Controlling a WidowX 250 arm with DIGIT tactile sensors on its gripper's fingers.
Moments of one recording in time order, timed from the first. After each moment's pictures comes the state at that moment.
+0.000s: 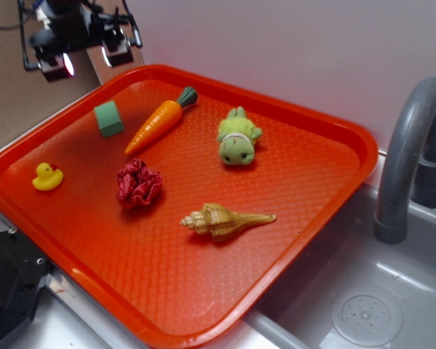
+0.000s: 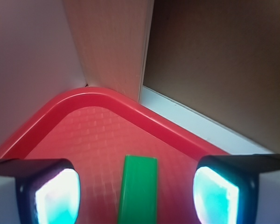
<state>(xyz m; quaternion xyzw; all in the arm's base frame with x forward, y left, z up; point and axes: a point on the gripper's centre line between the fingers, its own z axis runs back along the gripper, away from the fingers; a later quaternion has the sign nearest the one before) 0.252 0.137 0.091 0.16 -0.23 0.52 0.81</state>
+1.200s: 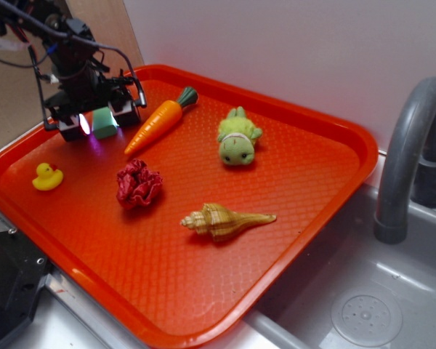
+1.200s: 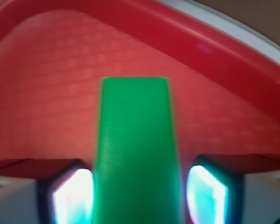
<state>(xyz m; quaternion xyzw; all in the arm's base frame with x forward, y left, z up) 0.242 0.130 0.026 0.06 -0.17 0.48 0.86</state>
